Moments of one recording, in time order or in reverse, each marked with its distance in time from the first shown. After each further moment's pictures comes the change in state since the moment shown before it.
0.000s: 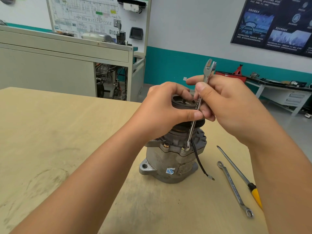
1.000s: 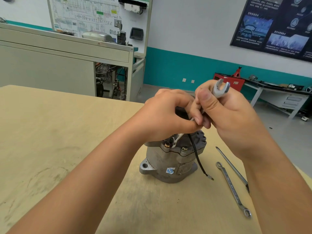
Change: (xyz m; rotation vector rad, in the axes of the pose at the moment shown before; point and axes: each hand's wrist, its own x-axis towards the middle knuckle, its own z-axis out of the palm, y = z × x) left_hand -0.005 0.006 -0.005 0.112 -0.175 0.143; right_hand -0.020 -0.005 0.008 0.359 -0.076 -0.100
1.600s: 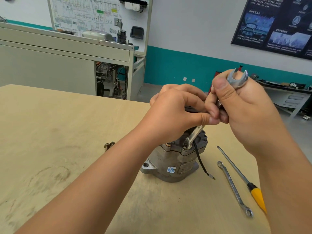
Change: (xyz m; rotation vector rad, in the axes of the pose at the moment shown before) left_hand 0.005 0.007 0.011 -0.064 0.118 0.055; right_hand 0.000 0.002 -0.014 -0.165 0.128 -0.054
